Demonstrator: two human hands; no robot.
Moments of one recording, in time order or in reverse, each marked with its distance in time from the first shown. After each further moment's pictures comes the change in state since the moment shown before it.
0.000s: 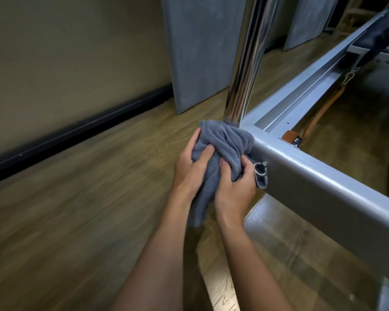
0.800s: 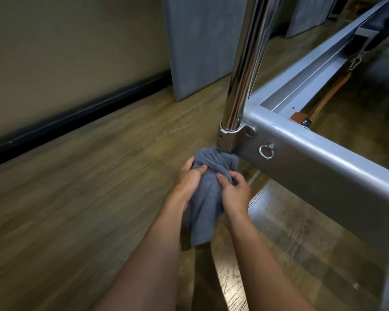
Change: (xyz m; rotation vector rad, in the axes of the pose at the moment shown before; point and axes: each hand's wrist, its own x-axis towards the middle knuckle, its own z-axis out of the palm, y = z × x) left_hand 0.004 -0.084 0.005 -0.111 -0.021 -0.381; right_hand 0.010 0.080 -0.002 -0.017 -0.150 0.209
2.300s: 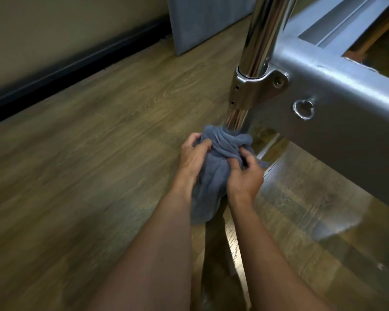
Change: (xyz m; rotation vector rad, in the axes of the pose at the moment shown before) left_hand 0.035 -0.057 0.004 0.064 0.113 -0.063; right_hand 0.018 0.076 0.004 -0.141 0.047 0.043
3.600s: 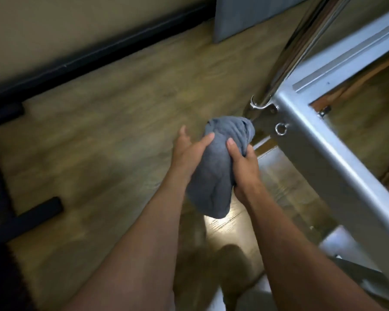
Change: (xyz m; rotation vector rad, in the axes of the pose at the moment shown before) left_hand -0.193 0.142 -0.083 -0.065 0.154 -0.195; right_hand -0.122 -0.189 -0.073 0.089 -0.473 0.301
